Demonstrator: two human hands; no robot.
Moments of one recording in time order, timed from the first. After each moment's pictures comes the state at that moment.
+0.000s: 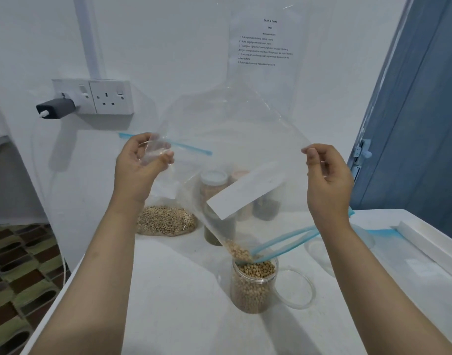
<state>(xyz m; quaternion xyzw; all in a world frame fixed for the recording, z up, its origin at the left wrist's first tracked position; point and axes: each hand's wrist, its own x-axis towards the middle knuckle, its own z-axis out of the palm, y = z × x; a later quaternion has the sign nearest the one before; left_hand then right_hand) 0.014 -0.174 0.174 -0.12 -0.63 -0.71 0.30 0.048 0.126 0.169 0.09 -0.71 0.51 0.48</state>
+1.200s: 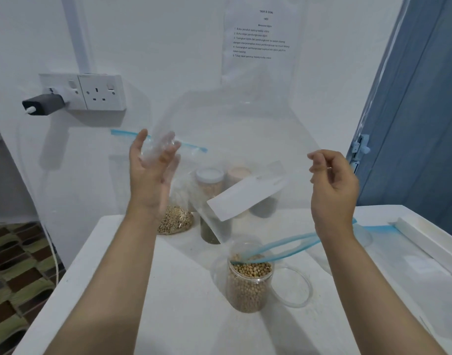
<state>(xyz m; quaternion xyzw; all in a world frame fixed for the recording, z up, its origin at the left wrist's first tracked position) 0.009 -0.137 0.158 -0.16 -0.43 -0.86 0.21 0.054 0.134 0.157 0.07 -0.68 0.56 0.48</state>
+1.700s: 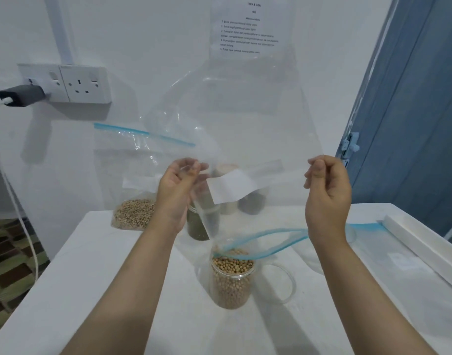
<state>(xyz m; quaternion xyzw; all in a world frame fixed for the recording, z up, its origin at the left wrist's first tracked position) 0.016 -0.066 0.131 -0.12 -0.52 -0.84 0.13 0.059 0.160 0.142 0.07 -0.65 0.59 0.47</state>
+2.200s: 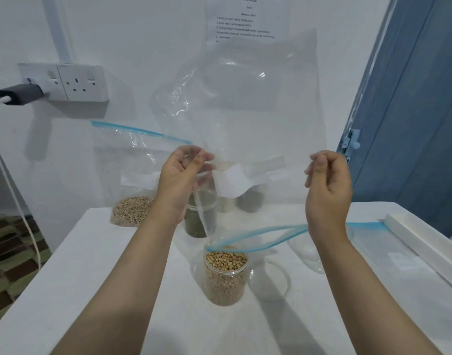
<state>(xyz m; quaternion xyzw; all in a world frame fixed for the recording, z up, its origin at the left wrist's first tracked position) 0.024 -0.043 0.153 -0.14 -0.55 -0.81 0.16 0.057 0.177 0.144 0.06 -0.65 0.60 0.46</state>
